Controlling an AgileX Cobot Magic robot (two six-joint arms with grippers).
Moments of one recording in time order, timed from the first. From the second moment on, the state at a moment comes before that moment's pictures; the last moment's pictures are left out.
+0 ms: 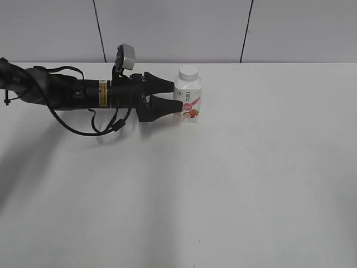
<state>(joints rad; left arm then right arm) -0.19 2.57 -1.72 1.51 -1.20 -0.92 0.06 -0.01 -0.51 0.05 1.10 -0.14</state>
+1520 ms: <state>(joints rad) -0.19 2.57 -1.75 1.52 -1.20 -1.14 0.06 -0.01 -0.51 0.05 1.10 -0.14</state>
